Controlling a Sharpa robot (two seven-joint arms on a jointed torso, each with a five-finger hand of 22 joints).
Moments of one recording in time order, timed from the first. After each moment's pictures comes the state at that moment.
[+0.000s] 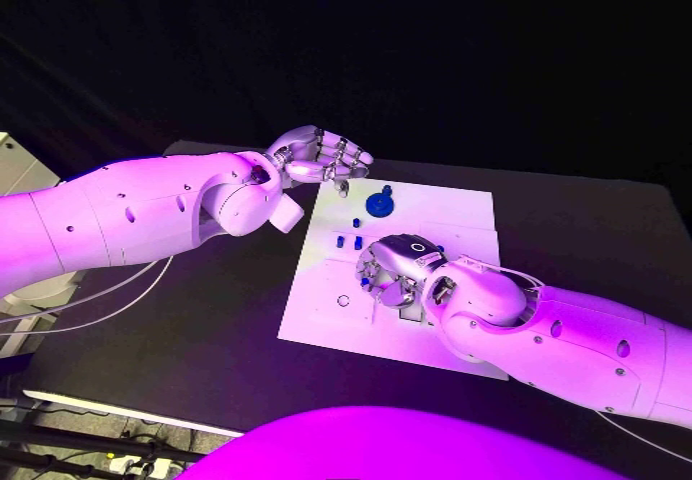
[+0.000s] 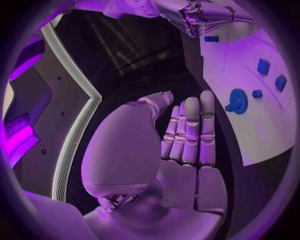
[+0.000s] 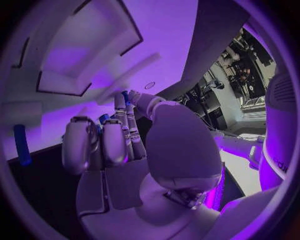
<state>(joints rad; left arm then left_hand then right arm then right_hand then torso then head) 1.22 -0.93 -0.02 1.46 -0.36 -0.11 0.26 1.47 -0.23 0.51 0.15 0.19 0.84 0.20 0.25 0.32 0.90 0.14 0.46 0.23 1.04 0.06 1.15 0.48 0.18 0.94 0.15 0.89 0.67 1.13 -0.47 -0.20 1.53 -1.64 -0.34 -0.24 1.31 -0.22 0.63 0.06 0.06 1.01 0.13 0.28 0.34 1.24 0.07 0.06 0.08 1.47 -0.02 1.31 1.13 0.08 1.45 0.08 1.29 1.24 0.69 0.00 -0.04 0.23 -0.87</state>
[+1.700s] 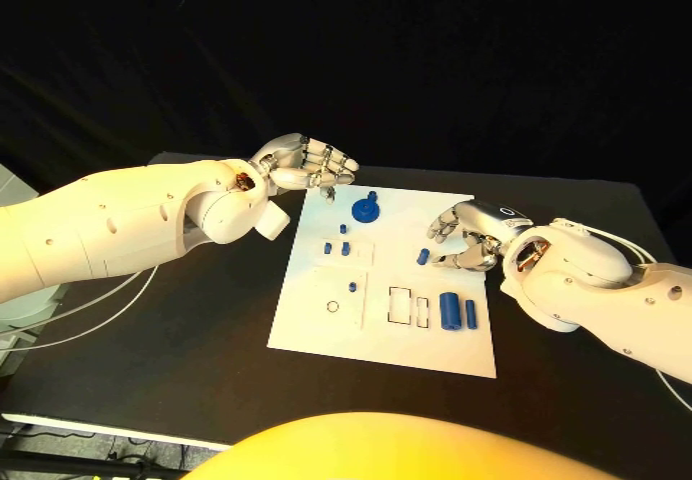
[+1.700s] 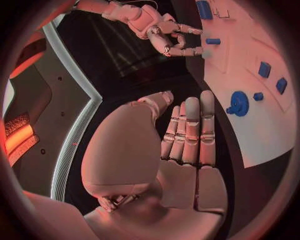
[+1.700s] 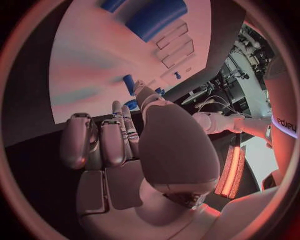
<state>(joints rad) 1.22 -0.94 -0.02 1.46 -0.36 -0.09 0.25 1.47 -0.23 0.51 0.15 0.19 0.83 0.20 0.25 0.32 0.89 0.14 0.46 0.22 1.04 0.06 1.15 0.48 0.18 0.94 0.15 0.89 0.67 1.23 -0.74 -0.15 1.58 -1.51 -0.31 -0.26 1.43 -0.21 0.24 0.17 0.06 0.92 0.12 0.16 0.32 0.98 0.10 0.22 0.07 1.47 0.00 1.33 1.10 0.09 1.45 0.10 1.25 1.23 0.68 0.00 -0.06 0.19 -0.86</state>
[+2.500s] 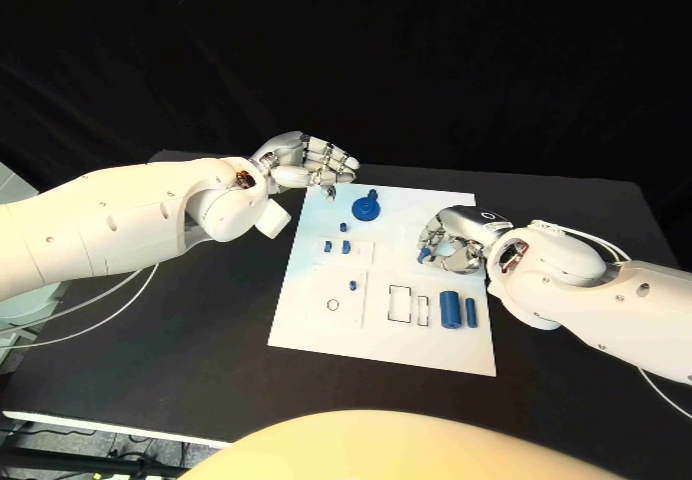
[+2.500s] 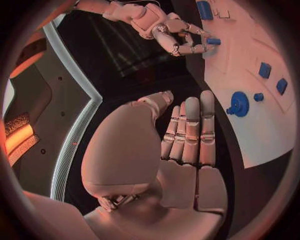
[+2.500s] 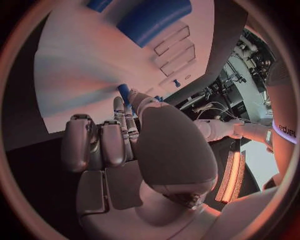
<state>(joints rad) 1.22 -0.94 -0.02 1.46 -0.36 -0.09 0.25 1.47 -0.23 0.51 0.15 0.19 0.83 0.20 0.25 0.32 0.89 0.14 0.46 0.22 1.04 0.06 1.15 0.48 0.18 0.94 0.15 0.89 0.67 1.22 -0.68 -0.16 1.53 -1.52 -0.27 -0.25 1.46 -0.18 0.40 0.21 0.06 1.01 0.13 0.17 0.33 1.10 0.07 0.25 0.07 1.47 -0.01 1.34 1.12 0.09 1.46 0.09 1.27 1.27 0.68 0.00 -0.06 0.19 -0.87</state>
